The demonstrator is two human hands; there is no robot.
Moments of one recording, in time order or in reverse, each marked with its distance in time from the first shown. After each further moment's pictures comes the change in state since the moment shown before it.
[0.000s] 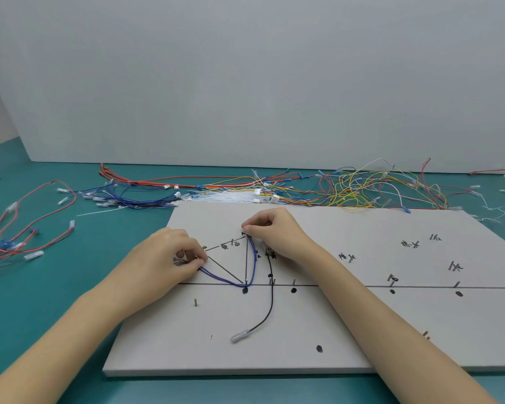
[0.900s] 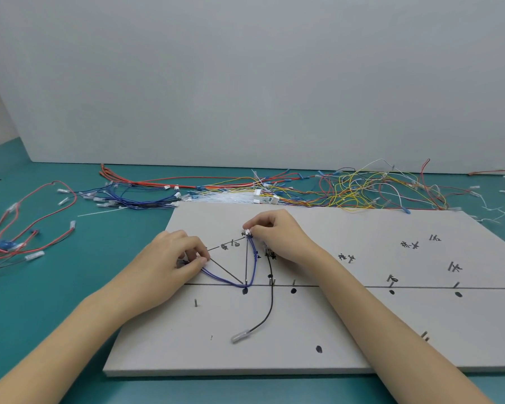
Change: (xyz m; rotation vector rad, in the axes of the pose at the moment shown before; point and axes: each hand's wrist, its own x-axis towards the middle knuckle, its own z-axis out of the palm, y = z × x) left_hand 0.000 -0.002 0.008 -0.016 -0.044 -0.012; right_hand -0.007 -0.004 -0.003 -0.024 -0.009 -0.002
